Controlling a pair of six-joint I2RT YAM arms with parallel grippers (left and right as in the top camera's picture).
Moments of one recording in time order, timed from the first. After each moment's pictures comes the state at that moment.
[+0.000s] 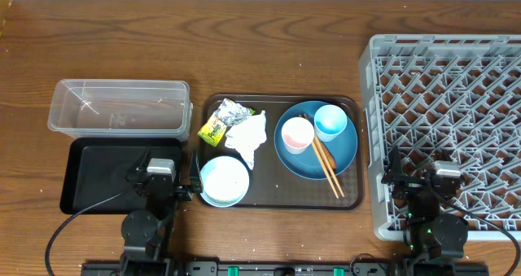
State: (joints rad) left arm -0.08 0.01 0.01 -0.10 0.01 0.01; right arm -0.03 0.01 0.01 -0.07 0.04 0.06
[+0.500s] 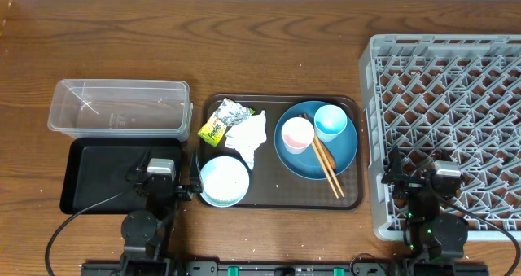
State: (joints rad) left arm -0.08 0.01 0.01 -0.10 0.01 0.01; right arm -0.03 0.01 0.01 -0.07 0.04 0.06
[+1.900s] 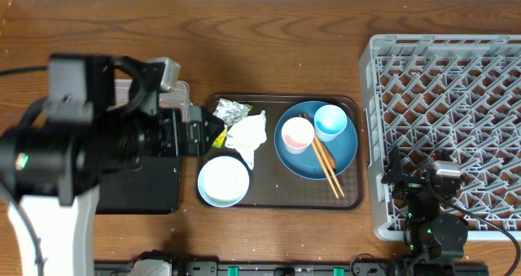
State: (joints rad) left arm -0.08 1.28 1.79 -1.57 0.53 -0.12; right arm -0.03 0.01 0.01 -0.07 0.04 0.06
